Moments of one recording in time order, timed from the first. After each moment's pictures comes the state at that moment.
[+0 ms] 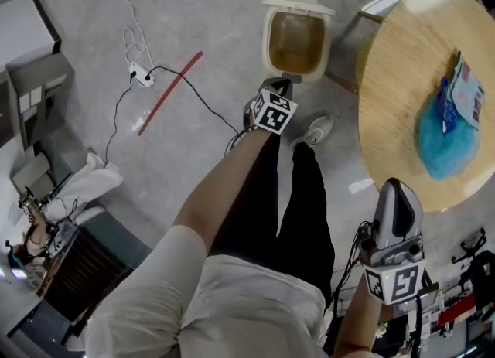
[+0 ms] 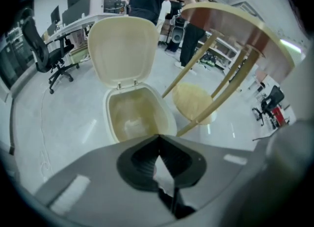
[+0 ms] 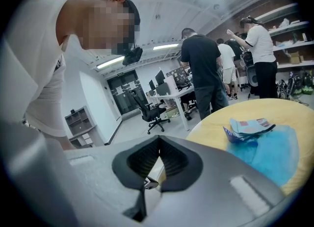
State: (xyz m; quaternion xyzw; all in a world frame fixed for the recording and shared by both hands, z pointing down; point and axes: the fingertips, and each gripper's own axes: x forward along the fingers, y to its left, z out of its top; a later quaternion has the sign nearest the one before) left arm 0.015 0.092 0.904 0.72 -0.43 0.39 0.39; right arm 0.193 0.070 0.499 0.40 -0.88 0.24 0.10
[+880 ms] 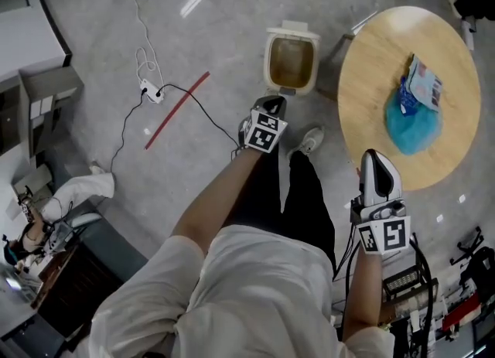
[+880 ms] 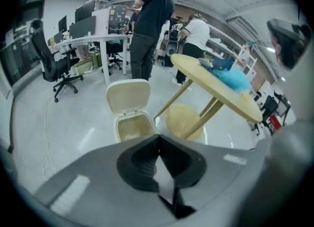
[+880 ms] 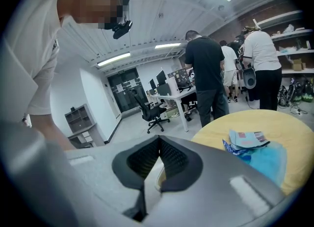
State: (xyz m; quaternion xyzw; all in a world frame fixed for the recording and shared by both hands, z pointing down) left arm 0.012 0.086 0.733 0.75 -0.44 0.33 0.36; right arm 0.193 0.069 0.449 0.40 -0.88 0.22 0.11
